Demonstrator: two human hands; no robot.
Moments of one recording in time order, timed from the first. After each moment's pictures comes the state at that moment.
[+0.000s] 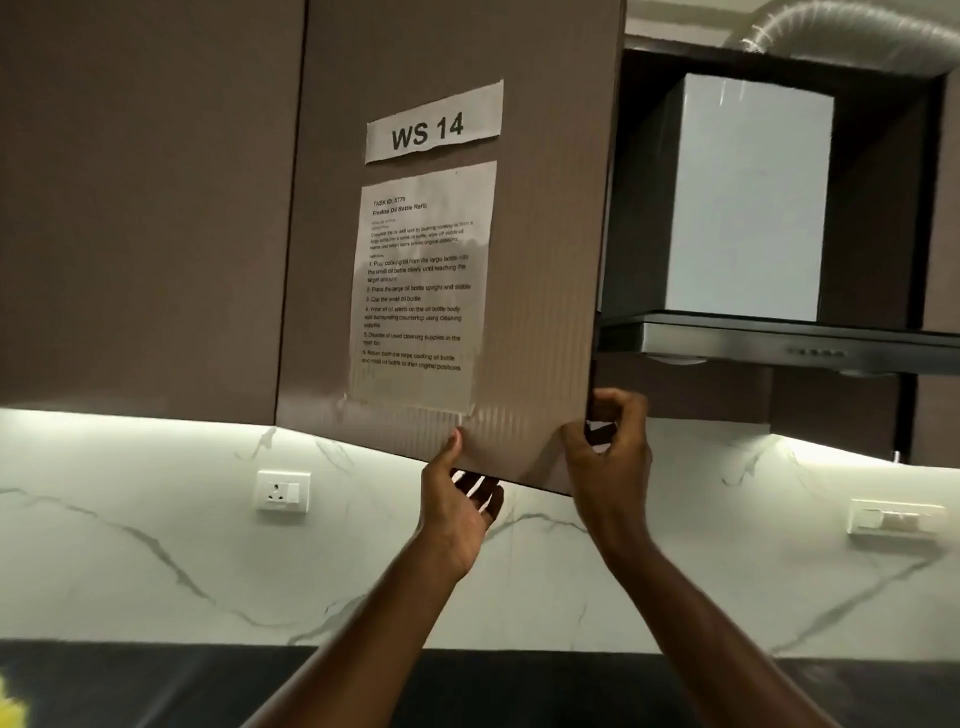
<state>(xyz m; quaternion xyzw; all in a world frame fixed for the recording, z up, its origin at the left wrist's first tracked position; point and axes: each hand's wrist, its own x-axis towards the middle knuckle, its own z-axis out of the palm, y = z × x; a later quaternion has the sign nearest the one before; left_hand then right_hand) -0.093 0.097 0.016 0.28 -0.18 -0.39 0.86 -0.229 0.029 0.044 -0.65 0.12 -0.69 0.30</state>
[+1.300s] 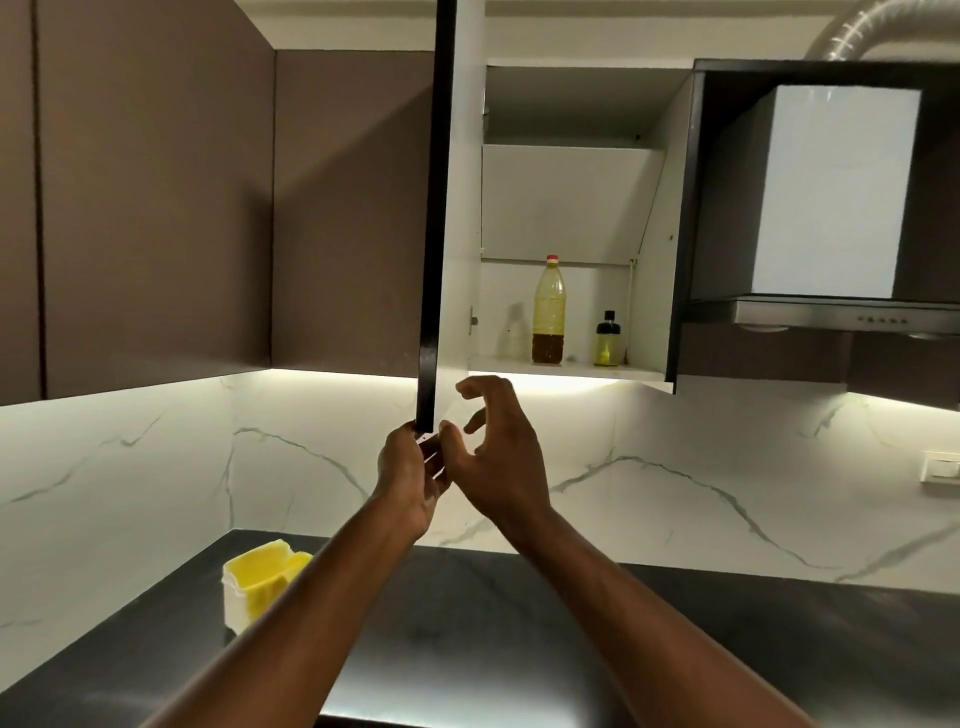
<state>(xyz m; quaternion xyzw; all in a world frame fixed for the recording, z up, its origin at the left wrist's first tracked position) -0.077 0.470 0.010 0.44 -0.14 -0.23 0.85 -0.166 0.407 0.015 -0.80 0.08 -0.55 0.23</state>
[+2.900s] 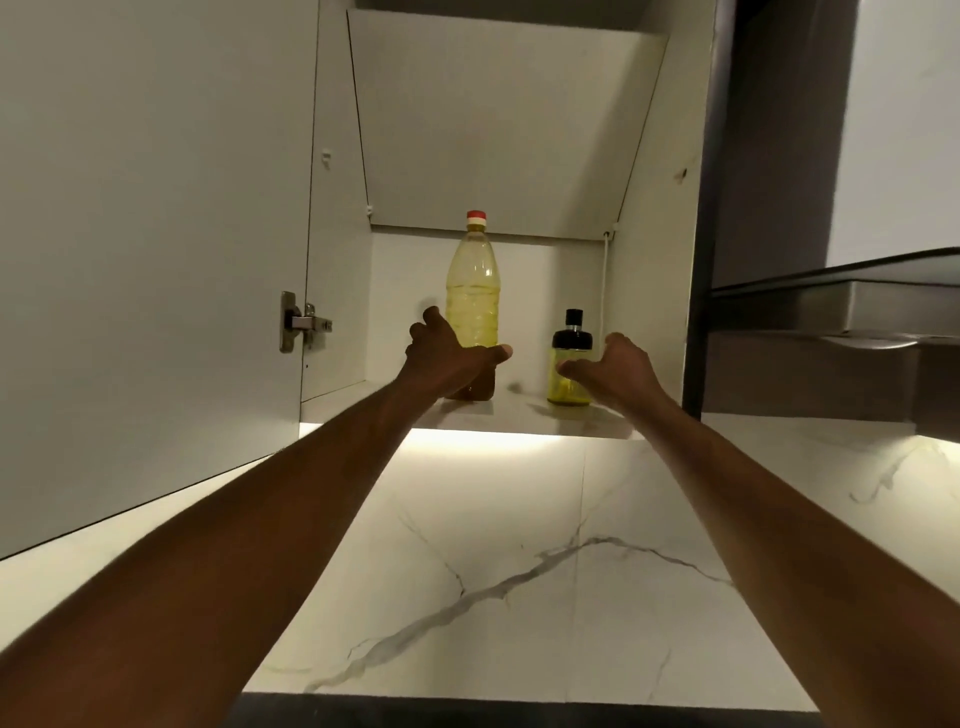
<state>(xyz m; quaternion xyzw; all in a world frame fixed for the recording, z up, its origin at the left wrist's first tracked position) 0.144 -0.002 0.142 0.75 -0.40 0.06 0.52 -0.032 -0.139 0.139 -0.80 0.35 -0.43 0.22</state>
